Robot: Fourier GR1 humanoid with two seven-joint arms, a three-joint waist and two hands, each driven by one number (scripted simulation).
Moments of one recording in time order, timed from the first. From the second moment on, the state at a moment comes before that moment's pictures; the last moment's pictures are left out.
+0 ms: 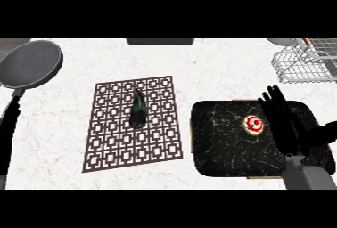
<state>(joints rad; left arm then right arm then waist) 0.03 0.63 -0.10 -1.43 0.05 0.39 -0.01 -0.12 -0.25 0.02 -1.34 -0.48 -0.01 -0.07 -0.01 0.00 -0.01</state>
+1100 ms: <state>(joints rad) -0.14 0.49 -0.15 -1.44 0.07 0.29 0.05 -0.04 -0.80 -0.08 -1.67 -0.22 -0.01 0.30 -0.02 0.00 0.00</state>
